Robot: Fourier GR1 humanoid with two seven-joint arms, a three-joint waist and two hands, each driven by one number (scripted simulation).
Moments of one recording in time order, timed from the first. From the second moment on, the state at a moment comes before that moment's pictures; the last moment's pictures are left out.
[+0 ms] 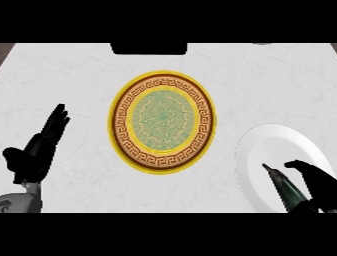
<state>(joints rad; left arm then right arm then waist) -0.08 0.26 0.04 -1.32 0.07 -0.03 -0.12 0.09 -0.52 0.27 -1.72 0.46 0.28 0.87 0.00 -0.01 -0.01</state>
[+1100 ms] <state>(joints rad) -0.04 0.25 0.06 -1.33 0.05 -0.04 -0.14 0.47 -0.43 0.38 -2.08 0.97 -0.23 0.68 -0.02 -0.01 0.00</state>
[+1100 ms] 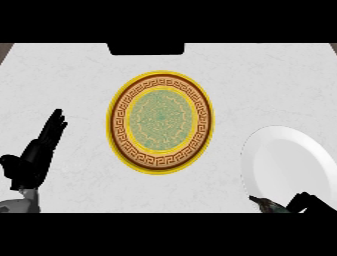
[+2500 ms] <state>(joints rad) -0.07 0.22 0.06 -1.33 0.02 -0.06 -0.13 -0.14 -0.05 0.64 -2.28 1.42 0.20 0.96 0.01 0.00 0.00</state>
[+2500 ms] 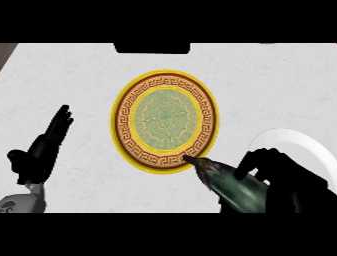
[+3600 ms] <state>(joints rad) -0.09 0.22 0.07 -1.33 0.01 -0.08 -0.12 -0.75 -0.01 0.53 -1.32 1.02 -0.40 1.02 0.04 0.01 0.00</state>
